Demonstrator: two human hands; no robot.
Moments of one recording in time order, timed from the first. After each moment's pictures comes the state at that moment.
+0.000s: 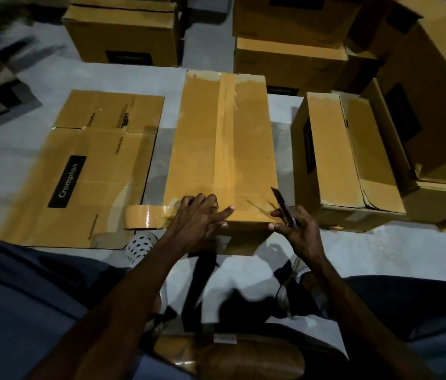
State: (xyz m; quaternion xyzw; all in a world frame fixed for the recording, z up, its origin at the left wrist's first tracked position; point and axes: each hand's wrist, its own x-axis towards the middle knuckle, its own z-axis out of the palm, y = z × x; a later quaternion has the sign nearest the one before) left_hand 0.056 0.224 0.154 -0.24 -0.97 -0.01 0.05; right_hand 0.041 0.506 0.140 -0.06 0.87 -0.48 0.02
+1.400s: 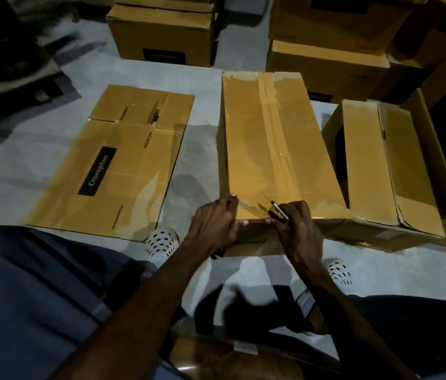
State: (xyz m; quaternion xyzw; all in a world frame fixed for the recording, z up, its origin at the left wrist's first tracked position) left_hand 0.066 0.231 0.170 -0.06 -1.00 -0.05 -0.02; right_hand 0.042 0.436 0.151 -0.13 0.96 -0.25 -0.05
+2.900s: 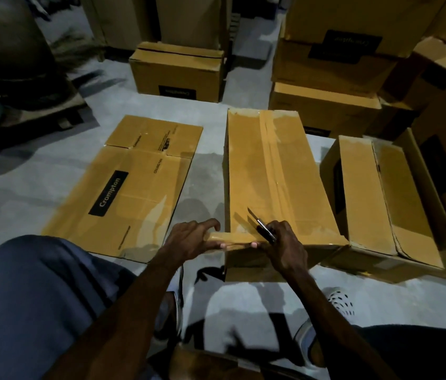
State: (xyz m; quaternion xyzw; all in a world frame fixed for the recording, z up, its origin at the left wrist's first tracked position) left_hand 0.072 0.159 0.169 -0.01 -0.98 -0.16 -0.09; right_hand 0.033 0.403 0.166 -0.10 0.94 -0.32 0.08
